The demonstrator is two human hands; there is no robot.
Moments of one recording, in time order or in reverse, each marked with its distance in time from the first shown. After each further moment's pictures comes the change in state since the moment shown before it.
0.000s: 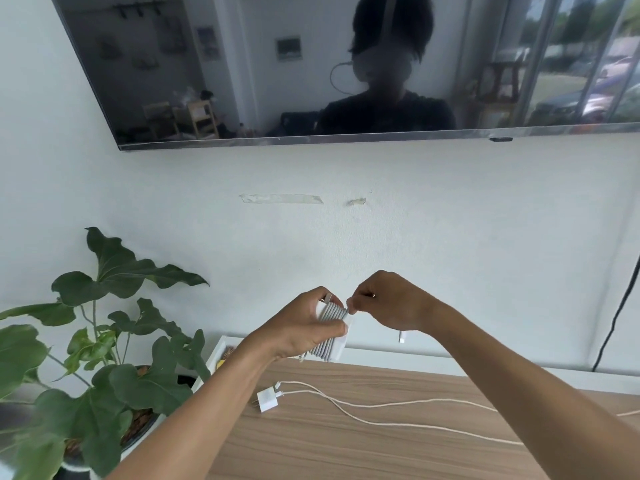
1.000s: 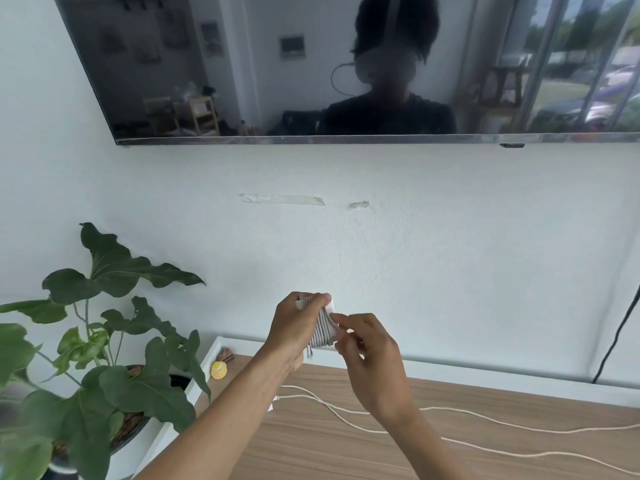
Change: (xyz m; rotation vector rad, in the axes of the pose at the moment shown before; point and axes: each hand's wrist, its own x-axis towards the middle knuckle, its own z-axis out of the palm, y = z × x) left_hand 0.025 -0.014 0.019 -0.590 0.511 -0.124; right_hand -0.025 0.008 0.105 0.491 0.589 -0.174
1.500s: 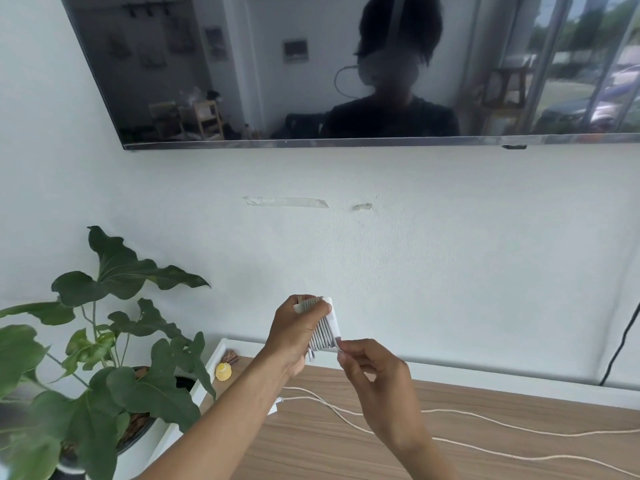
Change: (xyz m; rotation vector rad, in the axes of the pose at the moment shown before) left_hand -0.007 0.001 -0.006 -0.074 -0.005 -0.009; right_hand -0.024 0.000 -0.005 0.149 -0.035 0.114
